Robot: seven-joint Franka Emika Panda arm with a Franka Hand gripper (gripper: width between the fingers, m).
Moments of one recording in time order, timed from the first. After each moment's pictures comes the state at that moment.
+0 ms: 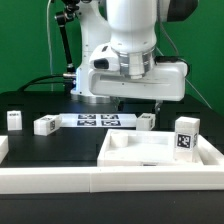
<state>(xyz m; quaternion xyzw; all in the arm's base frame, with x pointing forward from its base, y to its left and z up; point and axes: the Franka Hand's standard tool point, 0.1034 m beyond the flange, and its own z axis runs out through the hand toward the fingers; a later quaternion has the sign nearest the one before) 0.401 0.061 0.047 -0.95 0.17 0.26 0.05</state>
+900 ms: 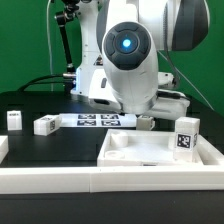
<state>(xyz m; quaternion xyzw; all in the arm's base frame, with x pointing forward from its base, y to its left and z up) 0.396 0.066 0.028 -0.88 0.16 0.45 0.05</state>
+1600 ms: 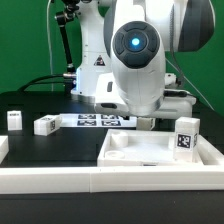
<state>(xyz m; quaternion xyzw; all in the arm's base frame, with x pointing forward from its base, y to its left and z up) 0.396 0.076 0.021 -0.89 0.12 0.43 0.07</state>
